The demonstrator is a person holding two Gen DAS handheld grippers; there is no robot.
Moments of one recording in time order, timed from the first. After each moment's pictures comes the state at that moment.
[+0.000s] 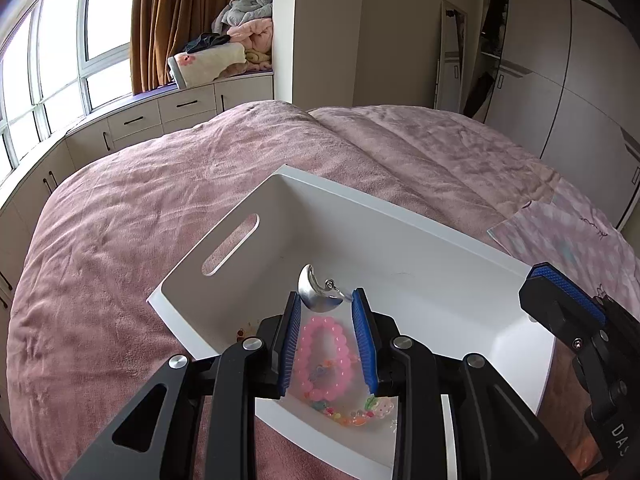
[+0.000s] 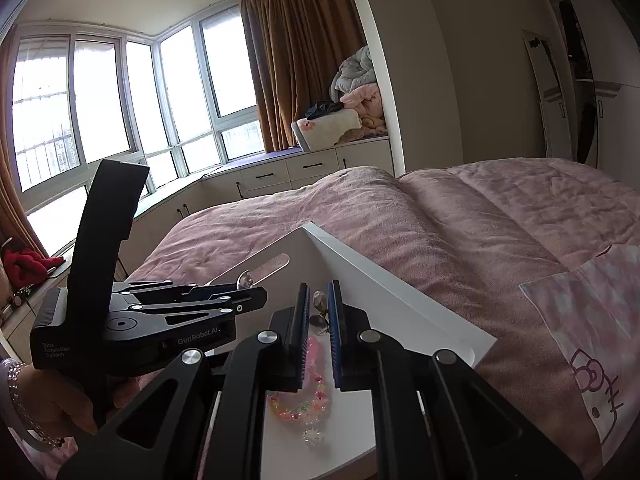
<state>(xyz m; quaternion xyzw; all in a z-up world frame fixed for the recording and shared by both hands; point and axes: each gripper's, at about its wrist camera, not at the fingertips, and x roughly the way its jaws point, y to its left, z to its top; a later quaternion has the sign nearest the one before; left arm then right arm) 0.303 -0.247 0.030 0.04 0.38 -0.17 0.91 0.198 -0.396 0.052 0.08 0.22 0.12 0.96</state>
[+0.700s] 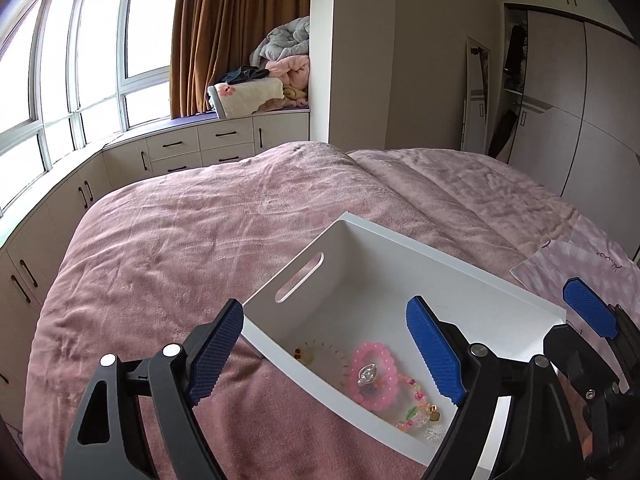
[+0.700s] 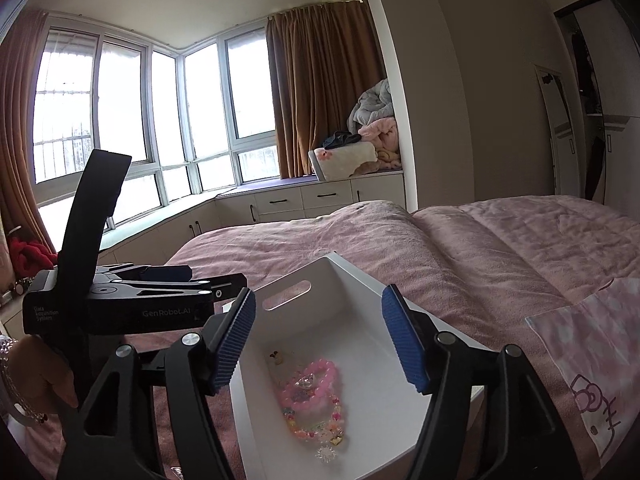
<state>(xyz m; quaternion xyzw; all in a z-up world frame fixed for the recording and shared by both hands) 0.279 -0.194 0.067 0.02 0.31 -0.11 0.94 0.175 -0.373 0.068 0.05 0.16 0.14 0.98</state>
